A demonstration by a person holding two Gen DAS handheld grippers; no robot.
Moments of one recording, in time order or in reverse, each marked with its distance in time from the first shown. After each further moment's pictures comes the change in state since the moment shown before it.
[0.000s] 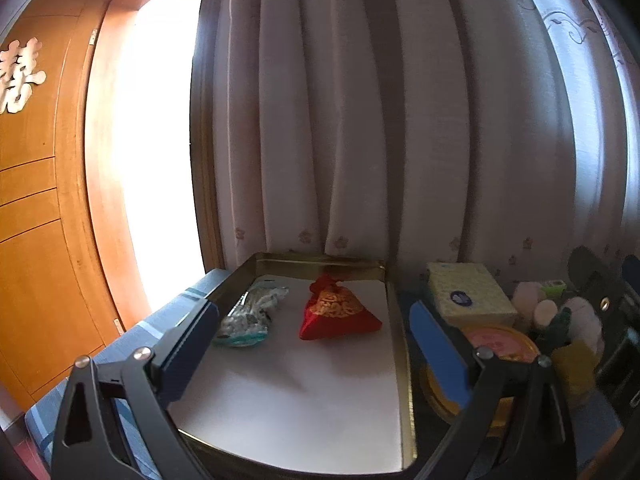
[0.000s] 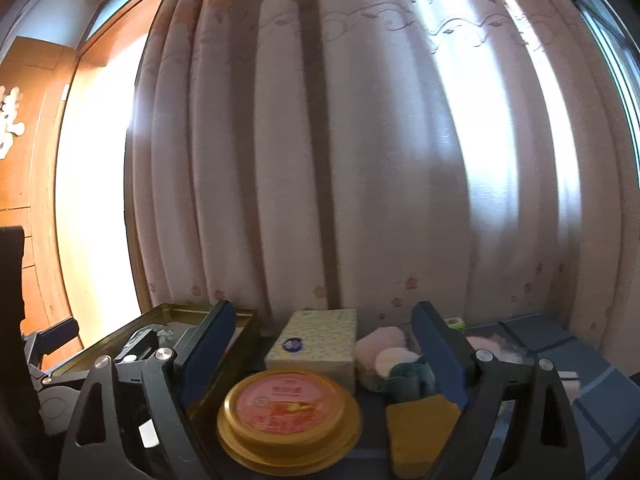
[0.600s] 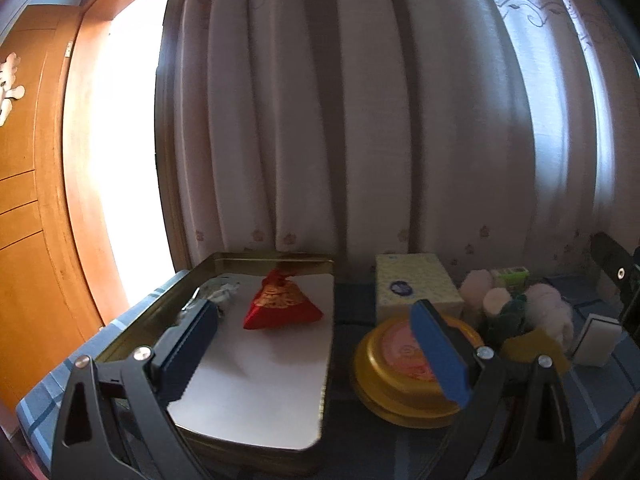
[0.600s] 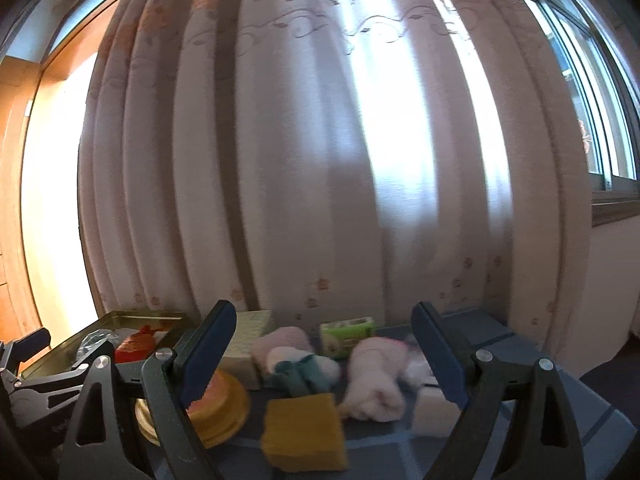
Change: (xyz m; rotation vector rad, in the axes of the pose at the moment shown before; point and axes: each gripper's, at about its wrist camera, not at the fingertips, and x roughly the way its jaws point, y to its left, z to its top) left arm -0.020 -0.048 -0.005 0.049 0.001 -0.068; right arm -0.020 -0.083 0.001 0.053 -0.001 -0.138
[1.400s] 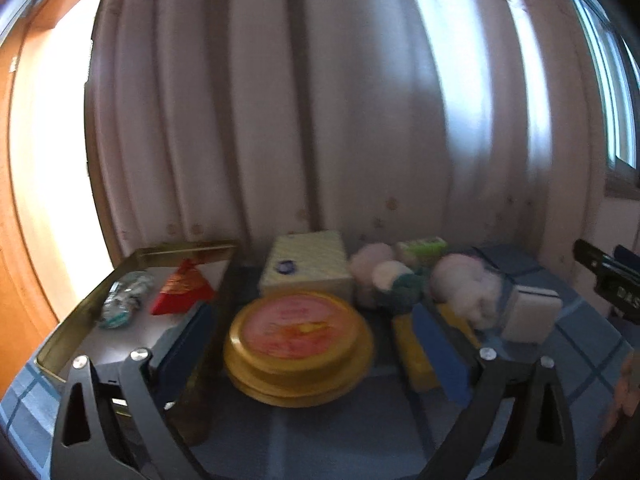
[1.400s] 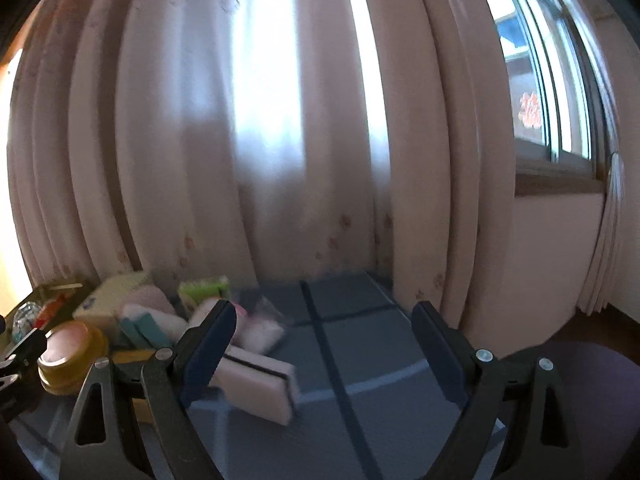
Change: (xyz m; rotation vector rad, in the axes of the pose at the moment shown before) left arm -0.017 -0.079 -0.008 0.106 0.074 -0.195; right arm 0.006 -0.126 0.002 0.007 0.204 -0.204
